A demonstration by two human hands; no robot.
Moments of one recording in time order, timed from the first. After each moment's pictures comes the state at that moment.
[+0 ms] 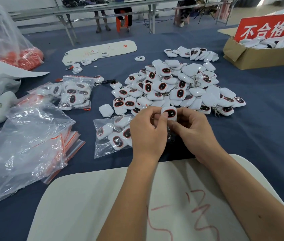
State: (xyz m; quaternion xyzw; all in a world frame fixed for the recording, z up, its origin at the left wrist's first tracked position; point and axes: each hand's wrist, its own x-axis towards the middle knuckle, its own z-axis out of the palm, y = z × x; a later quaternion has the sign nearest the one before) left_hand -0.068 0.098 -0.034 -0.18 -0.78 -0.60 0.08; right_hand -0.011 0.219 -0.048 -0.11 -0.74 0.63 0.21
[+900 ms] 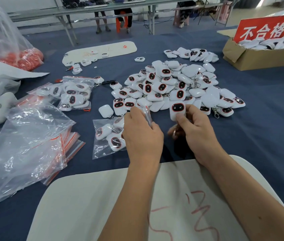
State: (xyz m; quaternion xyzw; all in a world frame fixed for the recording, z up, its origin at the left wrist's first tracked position) left_hand -0.068 0.092 -0.033 -0.10 -0.89 -0.41 0.16; right_hand -0.014 0.218 -0.045 -0.15 -0.69 0.67 0.22
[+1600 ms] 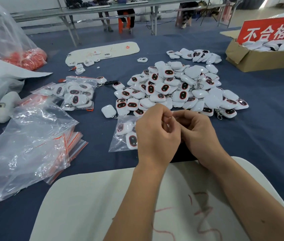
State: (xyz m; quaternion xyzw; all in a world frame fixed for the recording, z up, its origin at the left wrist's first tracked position) left_hand -0.055 0.099 -0.027 -0.27 -0.76 -0.55 0.22; right_hand -0.007 0.212 -0.040 -0.07 -0.71 0.67 0.20
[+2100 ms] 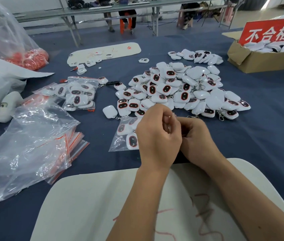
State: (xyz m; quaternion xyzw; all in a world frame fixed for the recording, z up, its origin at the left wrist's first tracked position) left_hand -0.054 0.100 -0.031 -0.26 -0.75 -0.55 0.26; right_hand -0.004 0.202 -0.032 -0.01 -0.81 0.54 0.22
